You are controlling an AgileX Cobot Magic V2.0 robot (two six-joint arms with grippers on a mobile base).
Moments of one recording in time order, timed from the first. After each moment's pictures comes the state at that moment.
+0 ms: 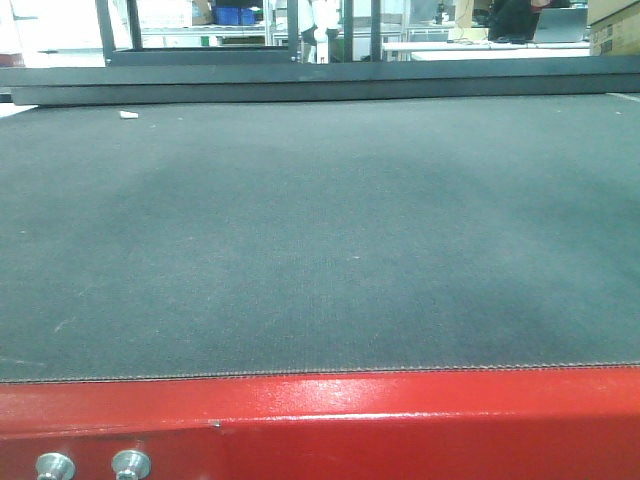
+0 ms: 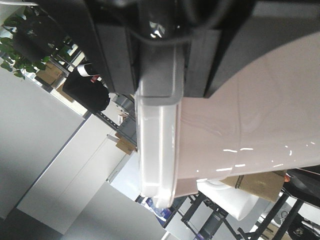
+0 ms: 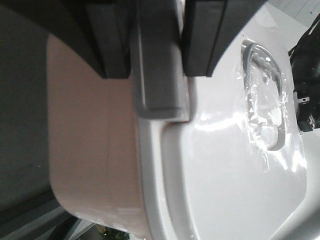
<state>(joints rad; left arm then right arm) 0.04 1.55 -1.59 -1.74 1.09 0.94 -0.22 1.46 -1.21 1.72 1.12 -0.95</state>
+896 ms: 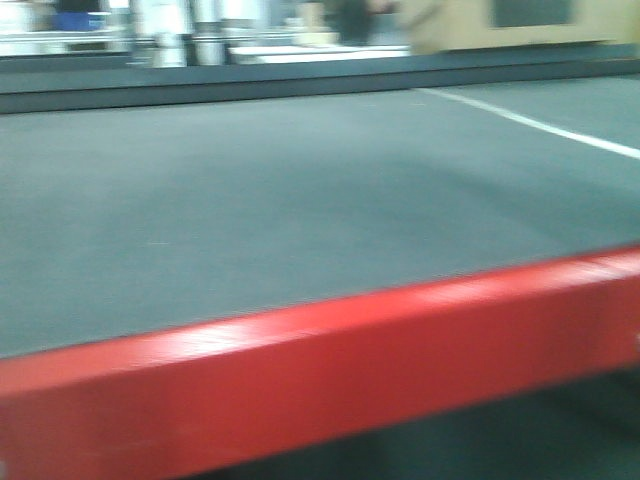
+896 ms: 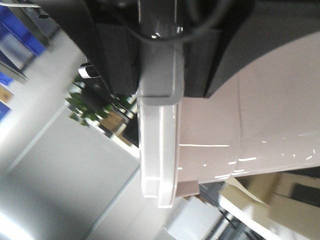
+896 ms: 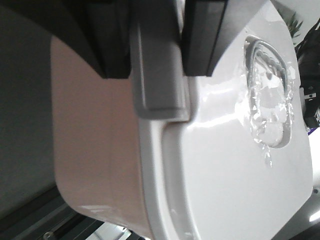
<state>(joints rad) 0.04 1.55 -1.59 -1.74 1.10 0.94 -0.22 1.46 -1.21 1.72 1.09 -0.95</state>
